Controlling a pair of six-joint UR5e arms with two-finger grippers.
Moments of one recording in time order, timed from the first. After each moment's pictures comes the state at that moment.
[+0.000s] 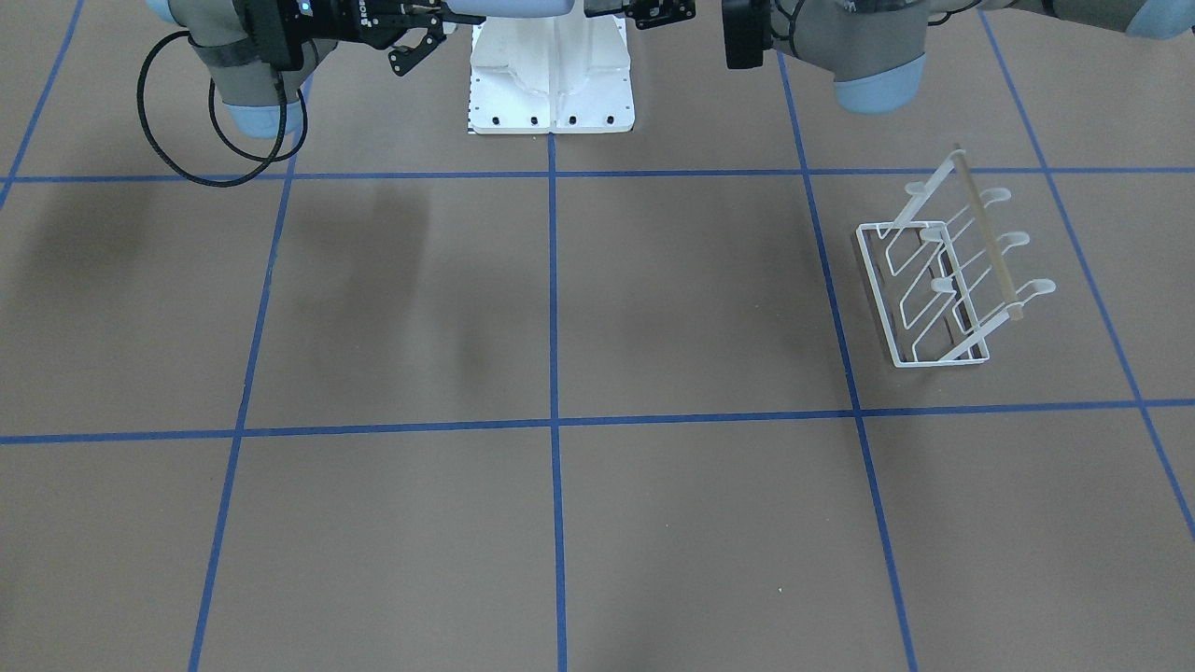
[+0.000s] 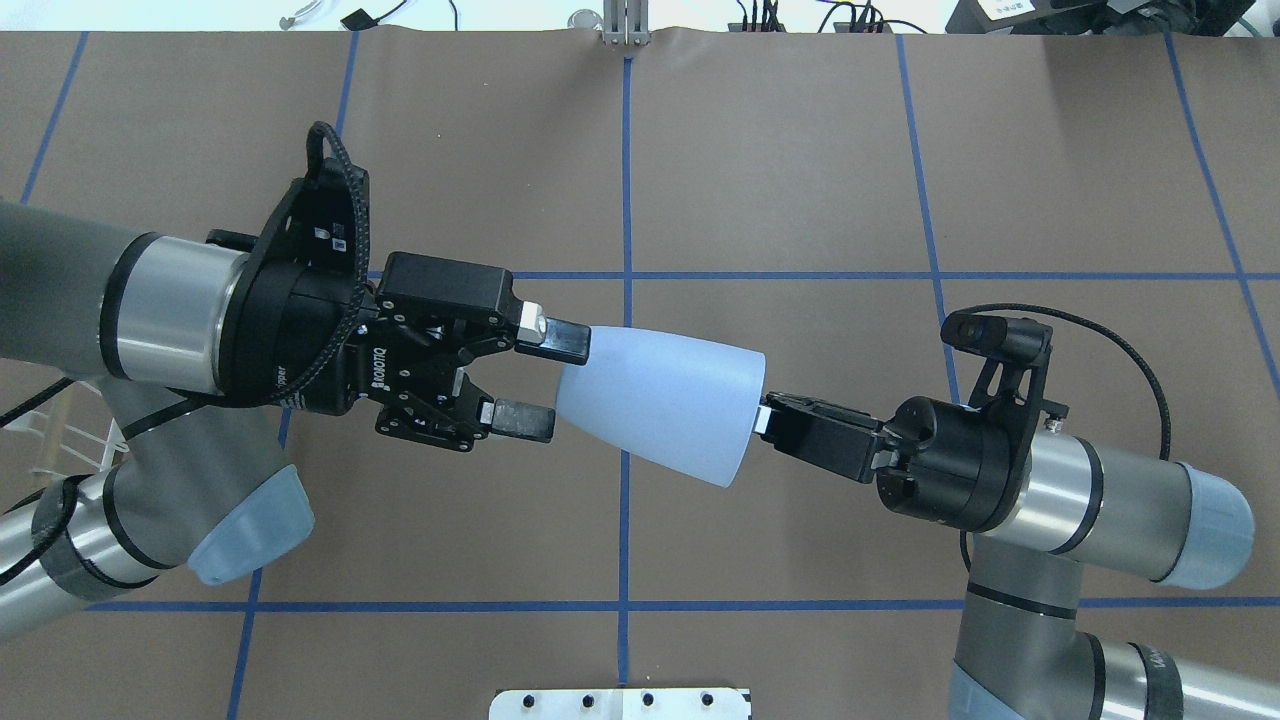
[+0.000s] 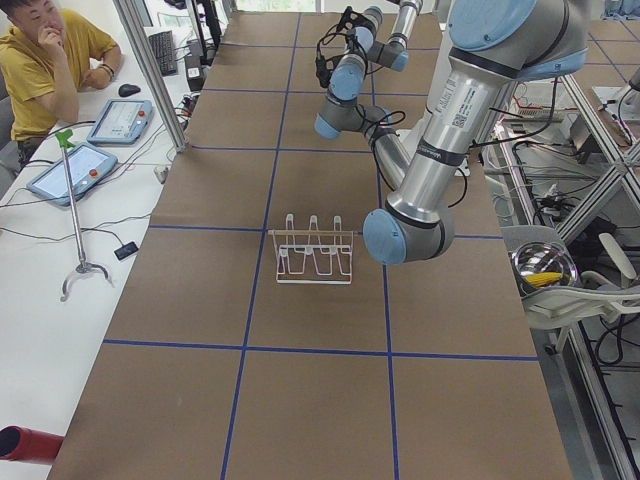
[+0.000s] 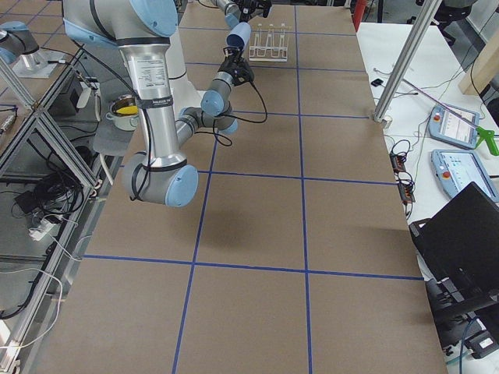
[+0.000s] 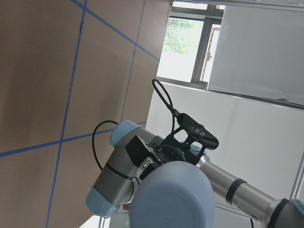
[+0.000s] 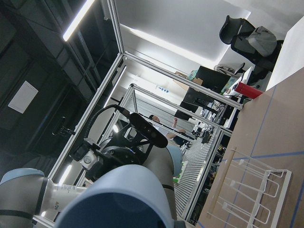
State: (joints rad) left arm -0.63 -2.06 -1.90 -2.98 -2.20 -2.14; right arm 0.34 -1.32 1.84 0.31 1.53 1.34
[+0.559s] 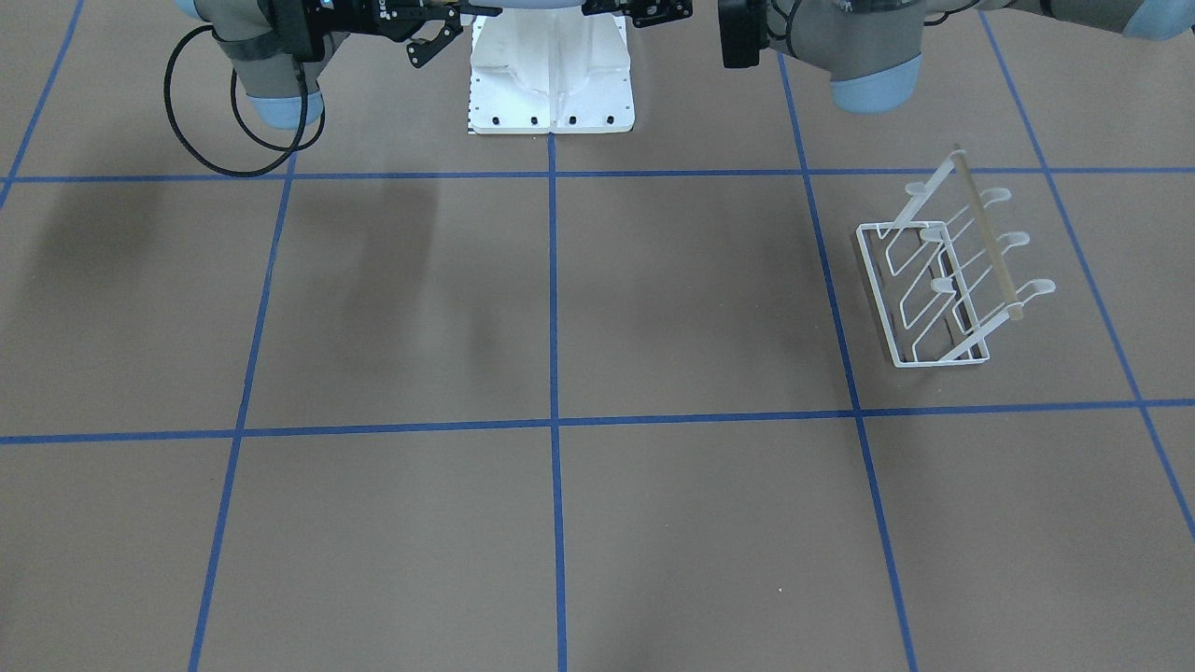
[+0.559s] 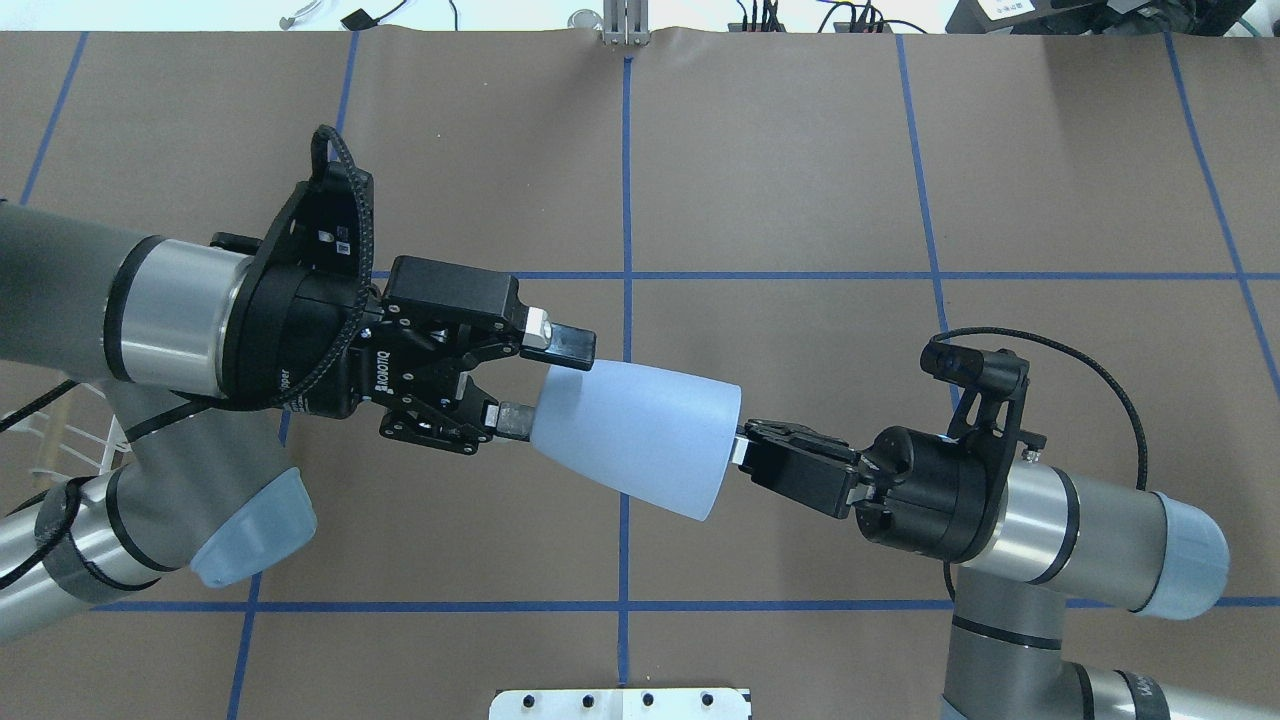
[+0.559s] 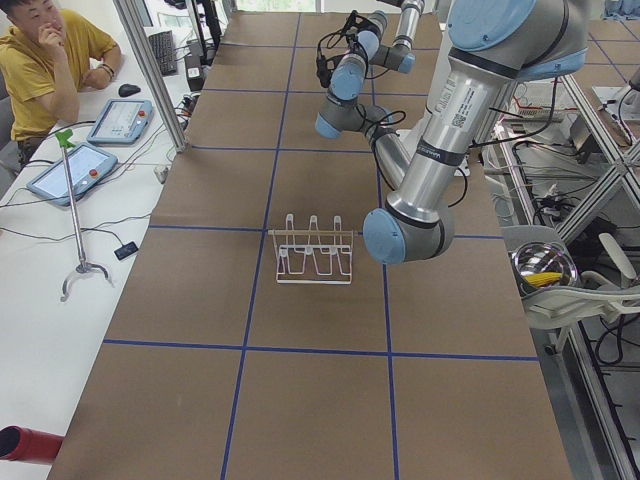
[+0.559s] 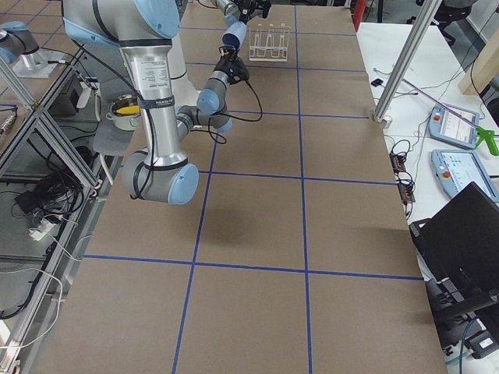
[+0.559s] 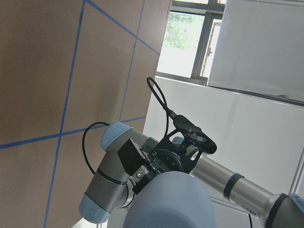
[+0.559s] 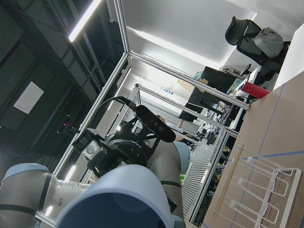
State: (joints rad) left arm -0.63 -2.07 -1.90 -2.98 -2.20 -2.14; right arm 0.29 -1.31 1.84 0.31 1.50 1.30
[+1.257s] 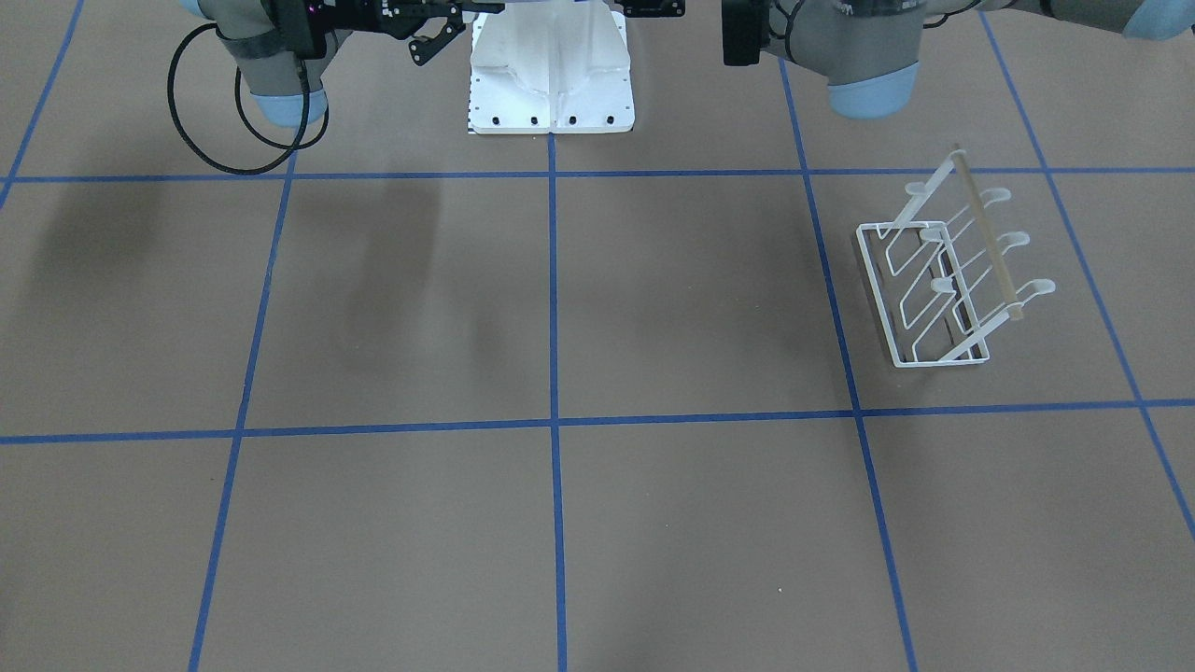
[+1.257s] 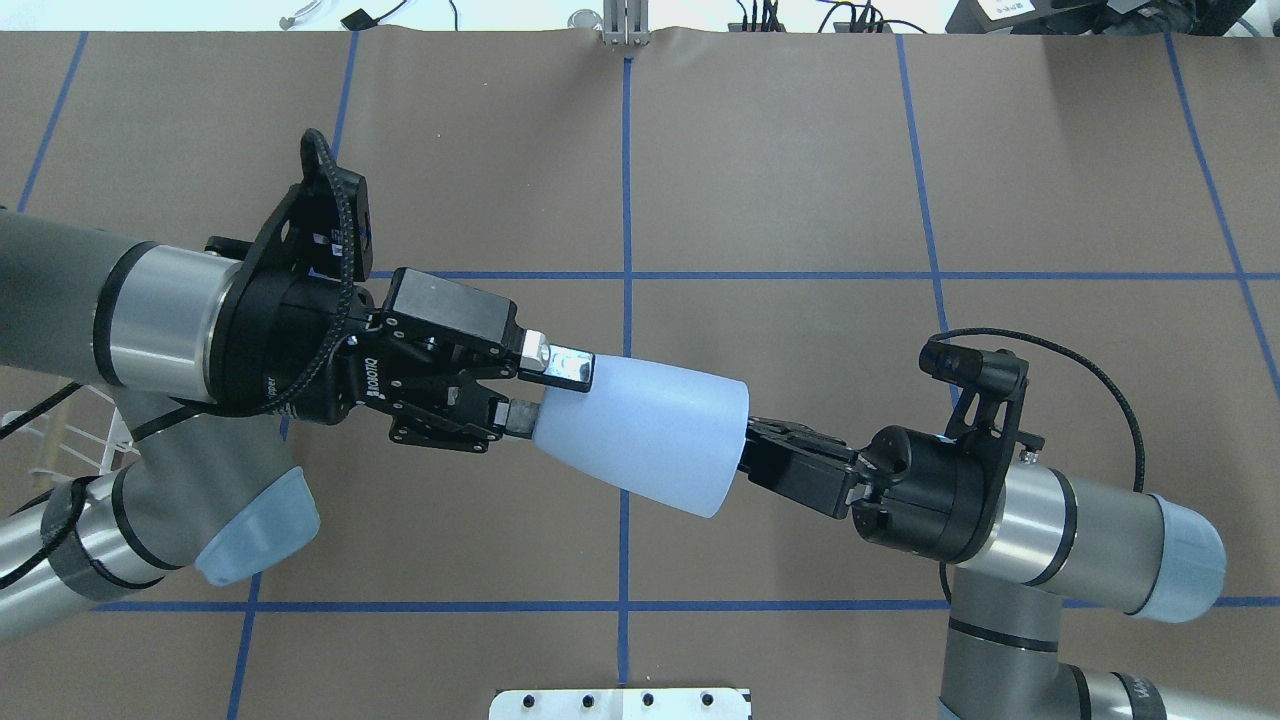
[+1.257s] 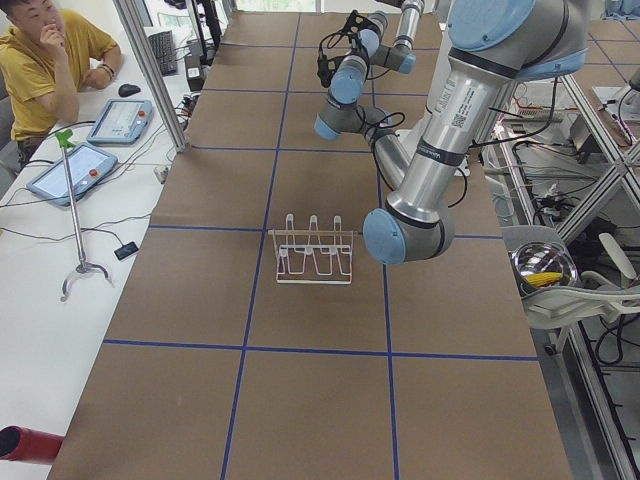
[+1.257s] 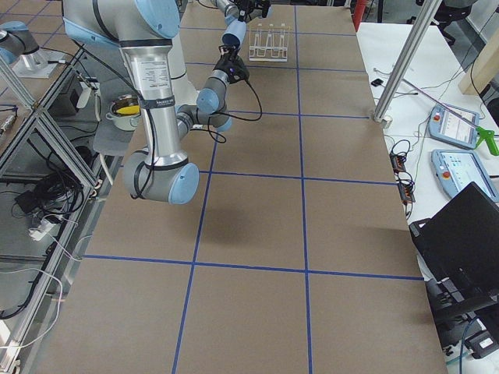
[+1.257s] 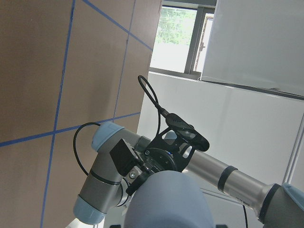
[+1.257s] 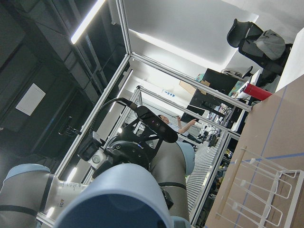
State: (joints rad) left arm -0.63 -2.07 -1.89 -3.05 -2.20 -2.14; right arm 0.29 -1.31 1.84 0.31 1.49 1.29
